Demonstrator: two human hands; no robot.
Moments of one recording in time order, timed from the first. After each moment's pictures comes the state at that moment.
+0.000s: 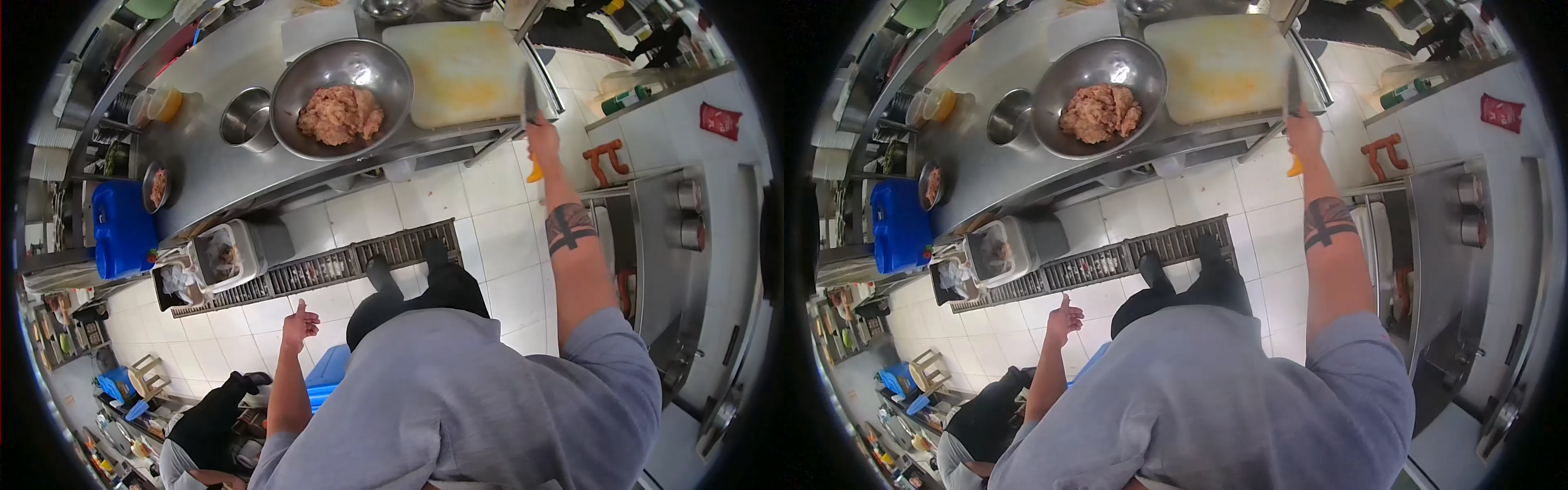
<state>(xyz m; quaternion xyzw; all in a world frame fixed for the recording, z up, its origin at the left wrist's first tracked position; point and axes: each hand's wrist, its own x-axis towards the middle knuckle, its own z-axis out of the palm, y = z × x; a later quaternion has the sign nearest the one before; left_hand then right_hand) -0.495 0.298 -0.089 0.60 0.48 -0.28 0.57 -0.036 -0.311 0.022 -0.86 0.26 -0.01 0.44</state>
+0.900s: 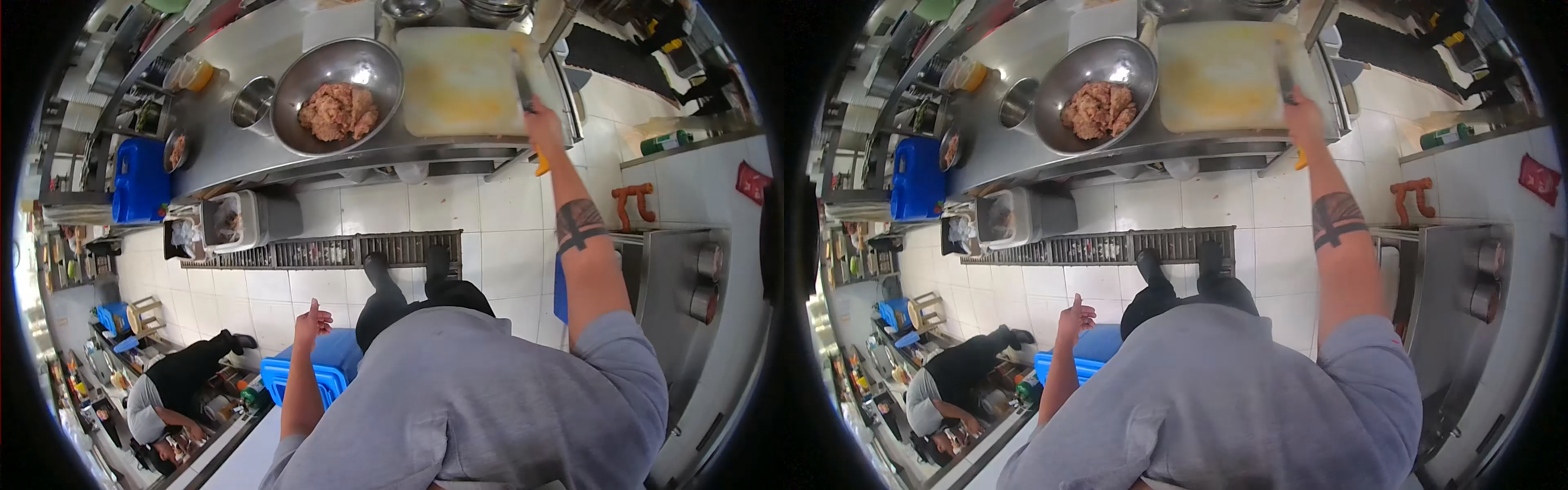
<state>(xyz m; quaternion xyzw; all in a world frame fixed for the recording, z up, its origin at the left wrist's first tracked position) -0.523 0.135 -0.067 0.58 0.54 -0.19 0.58 0.052 -0.329 0.053 -0.84 0.15 0.19 0.48</state>
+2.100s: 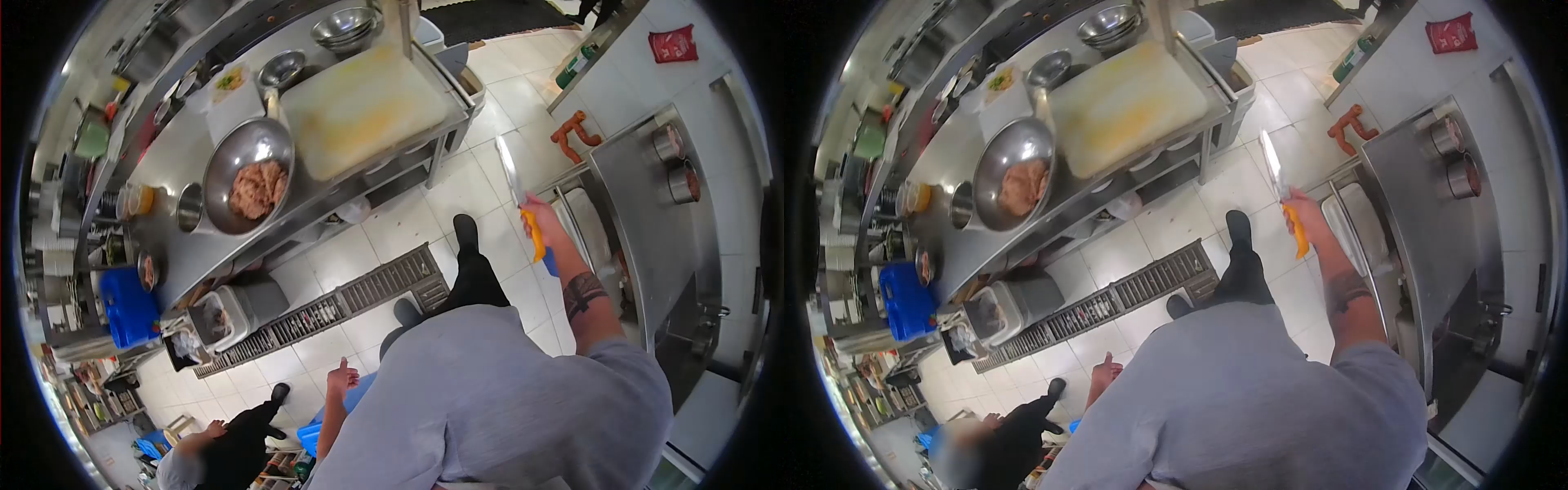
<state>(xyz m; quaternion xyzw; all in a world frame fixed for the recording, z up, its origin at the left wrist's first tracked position) -0.539 0.077 -0.119 0.62 0.48 -0.35 0.51 -0.219 -0.574 -0.018 -0.57 0.35 0.20 0.72</state>
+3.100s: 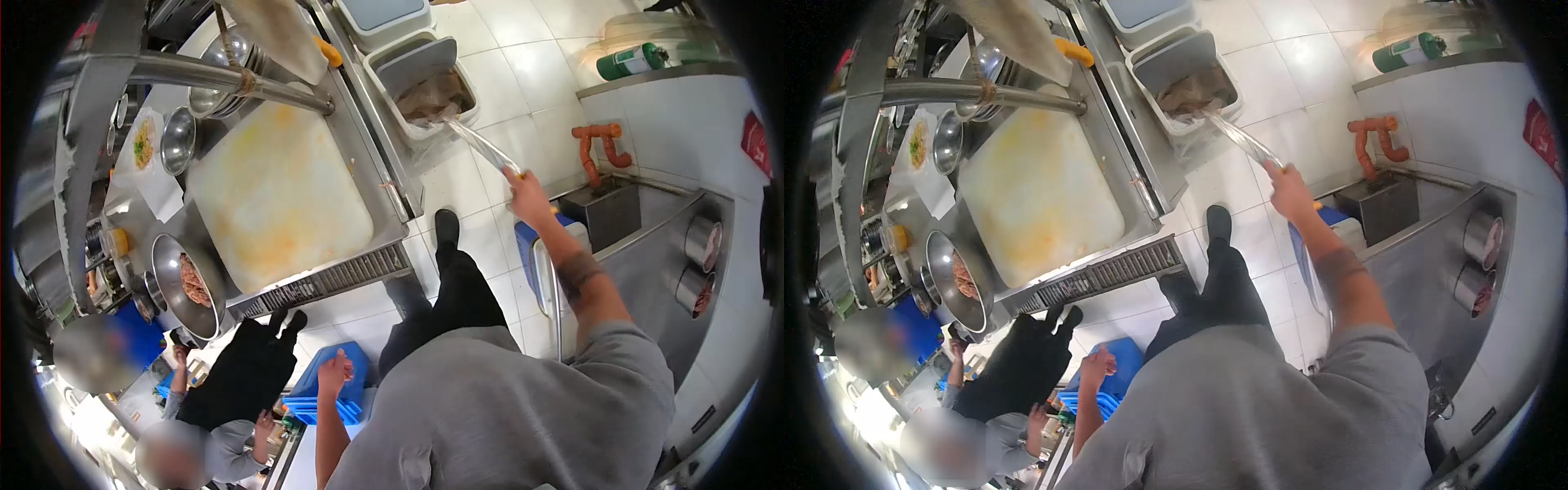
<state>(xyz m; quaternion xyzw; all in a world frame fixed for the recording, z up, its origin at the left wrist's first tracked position) -0.239 -0.206 -0.023 0.67 0.49 -0.38 0.41 0.122 -0.771 -0.178 -0.96 0.00 0.21 0.20</state>
